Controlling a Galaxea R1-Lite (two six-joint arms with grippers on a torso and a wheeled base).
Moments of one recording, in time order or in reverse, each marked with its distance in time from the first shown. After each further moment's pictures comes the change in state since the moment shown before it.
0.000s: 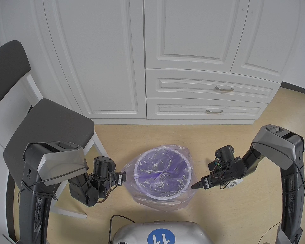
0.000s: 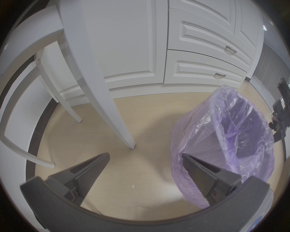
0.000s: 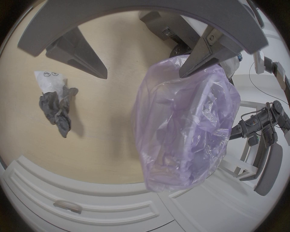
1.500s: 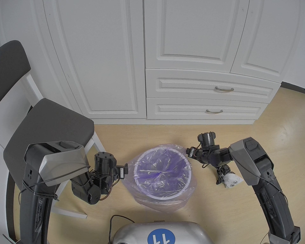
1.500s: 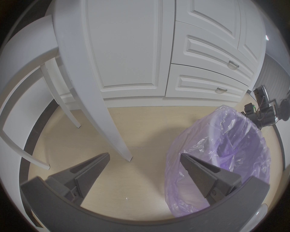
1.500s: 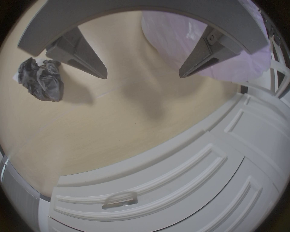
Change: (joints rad) left arm -0.007 0.008 -0.049 -0.065 0.017 -0.043; right arm 0.028 0.423 -0.868 0.091 -0.335 0.575
